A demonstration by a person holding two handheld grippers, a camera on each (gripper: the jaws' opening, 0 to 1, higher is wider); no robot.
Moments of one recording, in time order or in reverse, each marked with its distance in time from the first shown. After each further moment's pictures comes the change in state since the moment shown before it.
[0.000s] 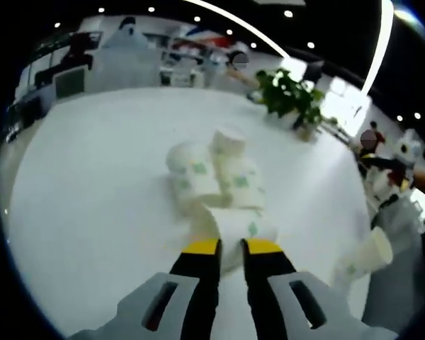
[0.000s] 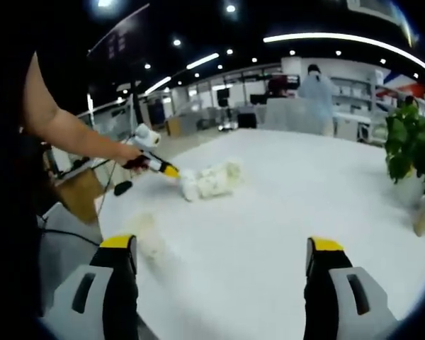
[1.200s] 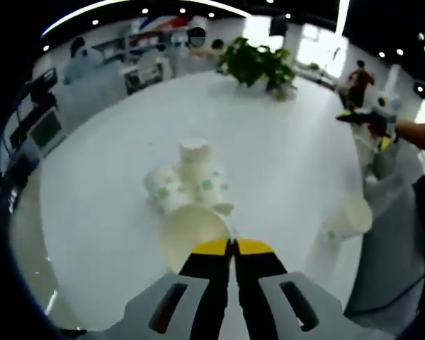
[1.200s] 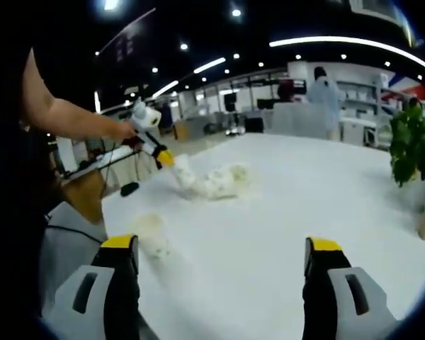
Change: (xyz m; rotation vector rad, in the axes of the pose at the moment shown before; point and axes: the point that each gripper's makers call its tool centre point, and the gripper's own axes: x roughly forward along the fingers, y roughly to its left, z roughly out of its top) left arm -0.044 -0.037 0.031 0.353 0.266 0.043; right arm -0.002 0.001 0.001 -0.019 -0.036 0.046
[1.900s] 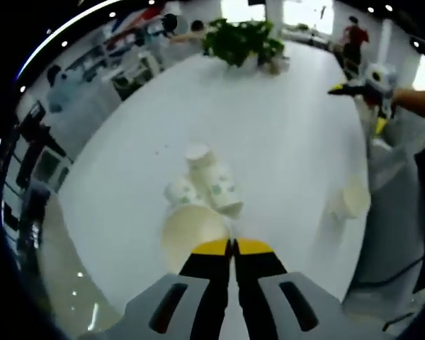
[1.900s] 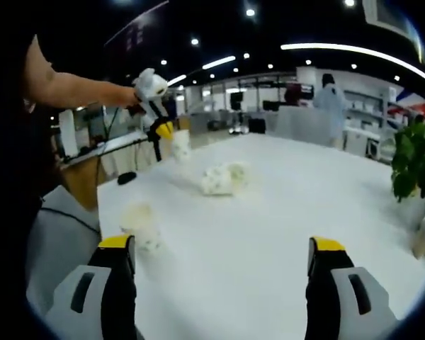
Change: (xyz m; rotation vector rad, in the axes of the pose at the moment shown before) left arm -0.029 0.007 0.029 0.198 0.193 0.070; right arm 0.009 -0.010 -0.004 -0.116 0.018 0.004
